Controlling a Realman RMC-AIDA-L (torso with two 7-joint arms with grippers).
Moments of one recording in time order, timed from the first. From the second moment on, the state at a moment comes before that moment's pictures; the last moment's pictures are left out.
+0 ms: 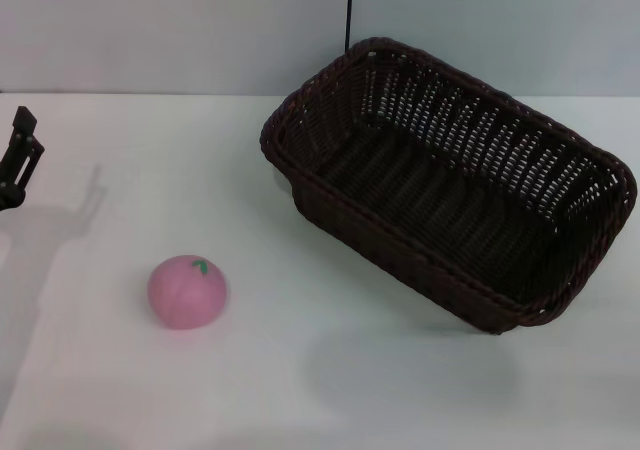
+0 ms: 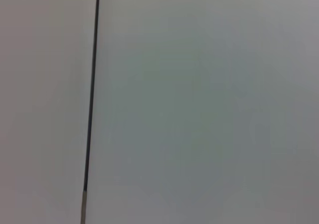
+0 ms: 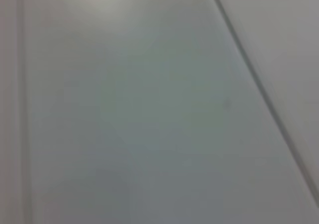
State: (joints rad) left arm -0.24 -2.06 -0.57 -0.15 2.08 1.48 -0.18; right arm 0.25 2.07 -0.65 -0.08 -0.82 -1.85 0.60
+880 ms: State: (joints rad) left arm -0.23 -2.06 -0.57 -0.13 2.08 1.50 -0.19; right arm 0.47 1.92 -0.52 -1.37 -2.18 -1.88 2.30
